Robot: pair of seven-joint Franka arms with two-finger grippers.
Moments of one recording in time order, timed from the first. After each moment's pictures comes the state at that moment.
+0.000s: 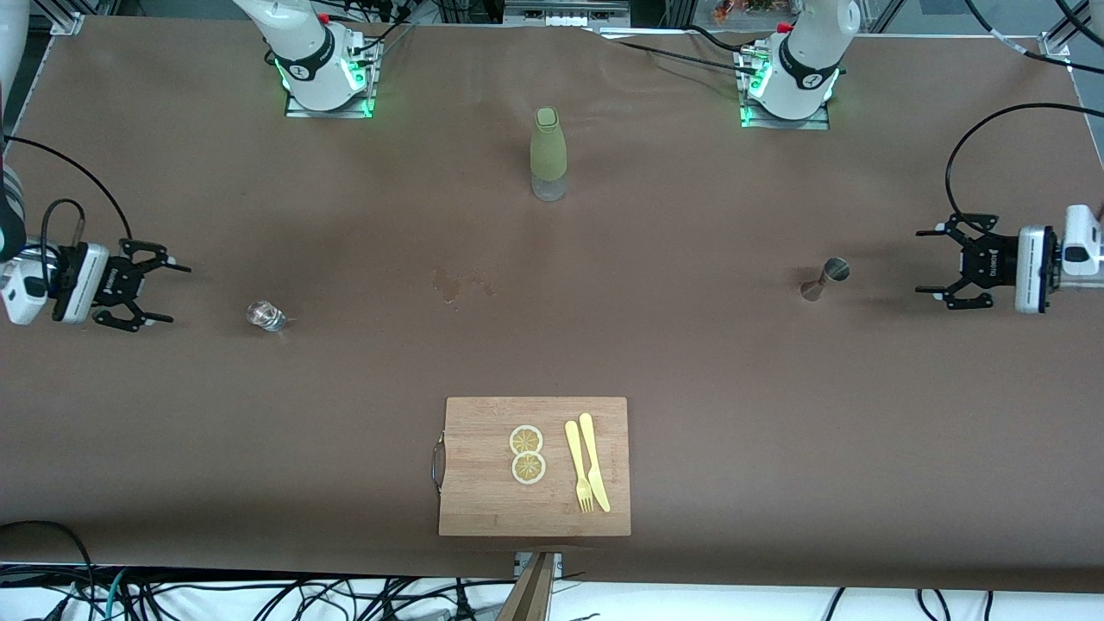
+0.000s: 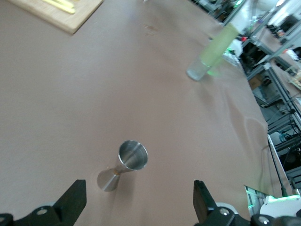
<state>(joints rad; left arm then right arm) 0.24 0.48 0.29 -1.77 -0.69 1.42 2.01 -0.18 0.53 -0.31 -1.83 0.78 1.84 -2.08</state>
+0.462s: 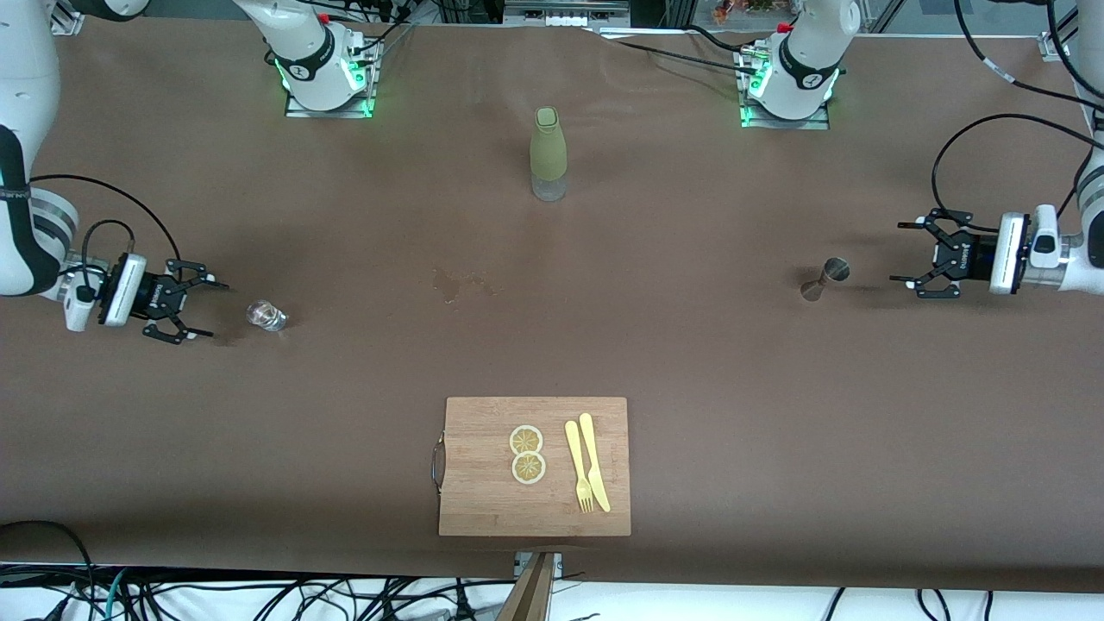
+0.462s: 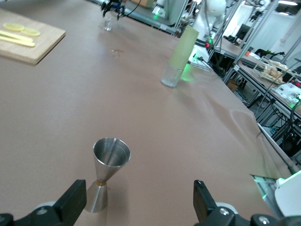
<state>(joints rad) 0.29 0.60 0.29 -1.80 -0.75 1.35 2.37 -0.20 0.68 -0.30 -1.83 1.01 1.82 -2.37</state>
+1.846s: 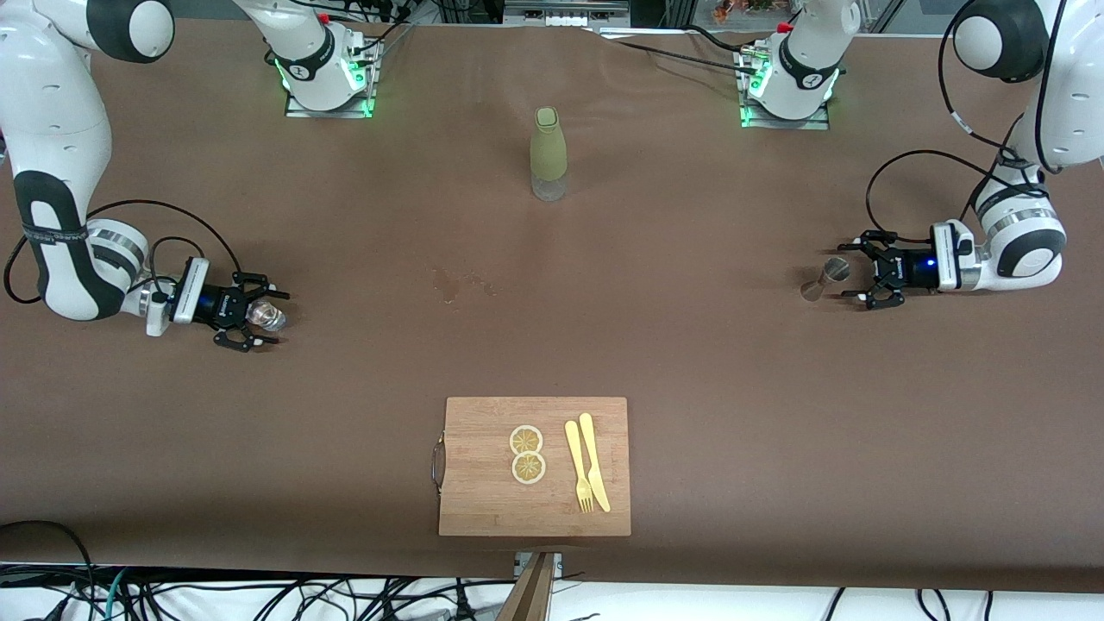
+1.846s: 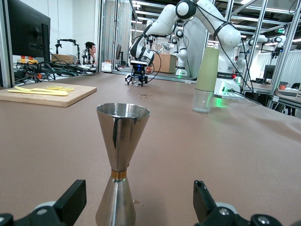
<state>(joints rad) 0.33 0.84 0.28 -1.89 -1.09 1.36 2.76 -0.21 0.83 -0.21 -1.82 1.20 1.71 -2.70</state>
